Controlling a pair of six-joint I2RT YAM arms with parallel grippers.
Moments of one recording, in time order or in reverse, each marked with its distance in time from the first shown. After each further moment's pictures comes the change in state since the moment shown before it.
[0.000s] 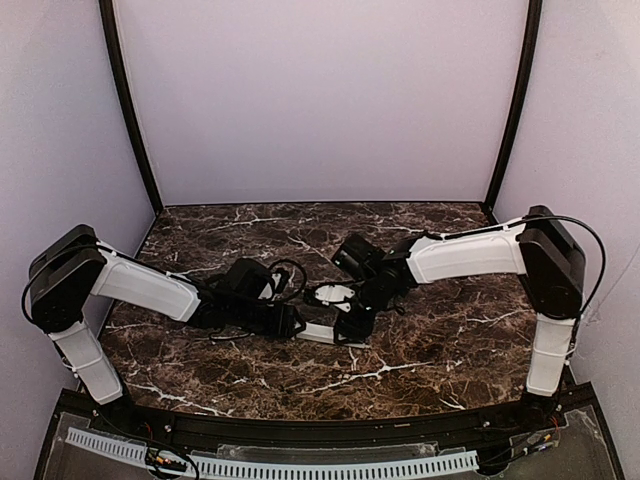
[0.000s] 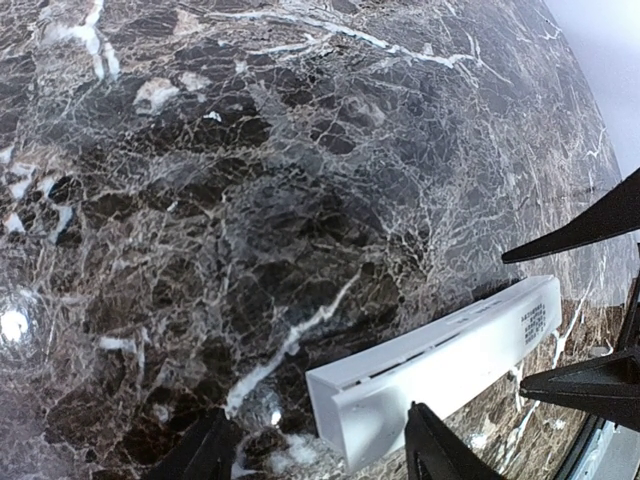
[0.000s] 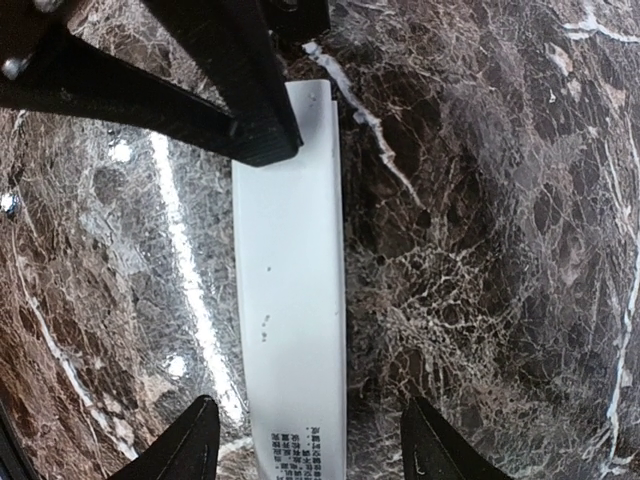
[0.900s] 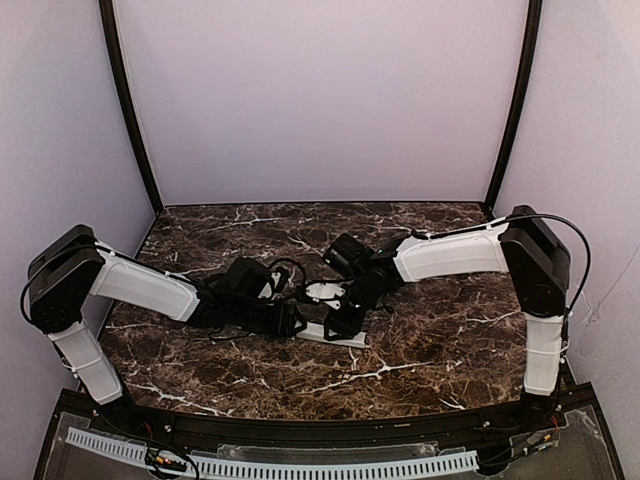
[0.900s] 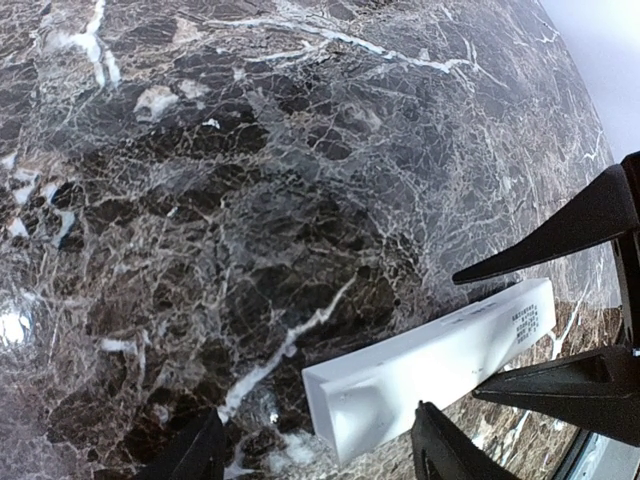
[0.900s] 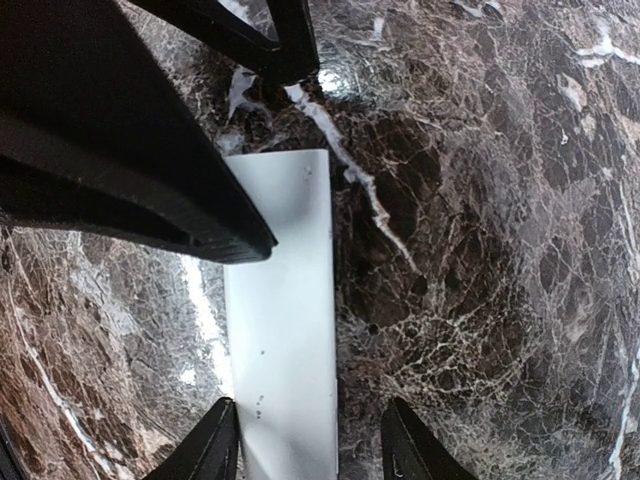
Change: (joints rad) left arm 0.000 -0.007 0.000 0.000 -0.003 0.000; right arm 0.000 0.090 0.087 0.013 -0.035 0.032
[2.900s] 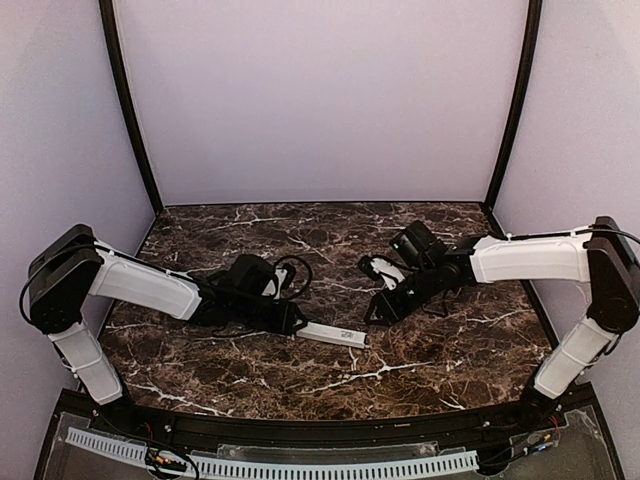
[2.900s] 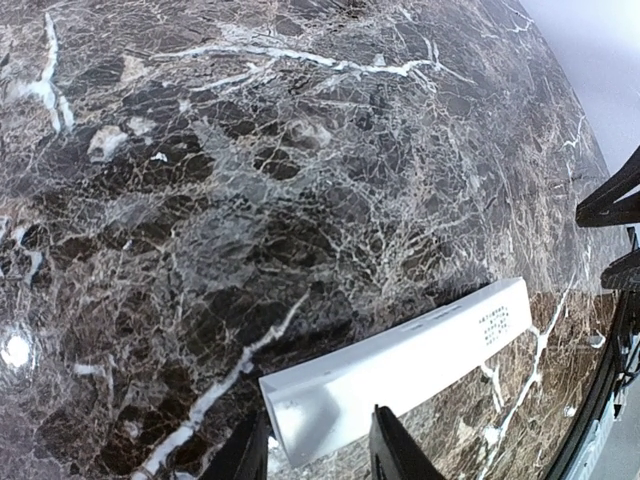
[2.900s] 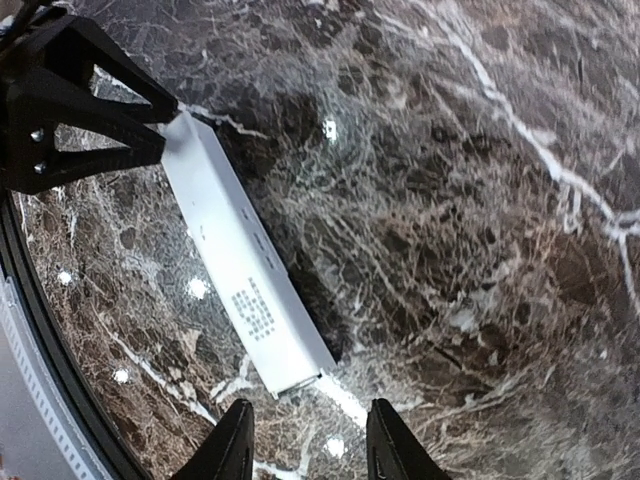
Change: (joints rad) left arm -0.014 0.000 0.031 -0.001 0.010 0.048; right arm -0.148 -0.409 -0.376 0.115 -0.065 0.445
